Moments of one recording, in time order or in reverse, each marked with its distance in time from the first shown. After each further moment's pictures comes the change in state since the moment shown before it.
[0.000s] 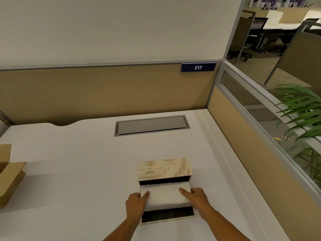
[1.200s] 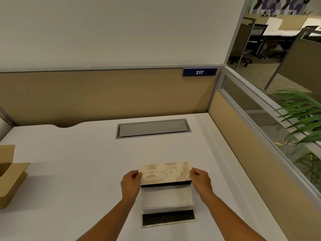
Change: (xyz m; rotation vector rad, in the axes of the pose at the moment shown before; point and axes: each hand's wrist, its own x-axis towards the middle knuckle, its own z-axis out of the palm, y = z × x) left_hand 0.029 0.046 -0.037 -0.144 0.141 0.320; right_hand 0.000 -0.067 -0.020 0.001 0.259 -0.260
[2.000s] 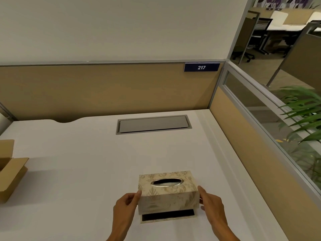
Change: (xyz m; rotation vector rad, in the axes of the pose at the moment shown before) left_hand -0.077 -0.046 -0.027 -0.167 -0.056 -0.136; right_hand -0.066 0.059 -0.025 0.132 -0.011 0.149
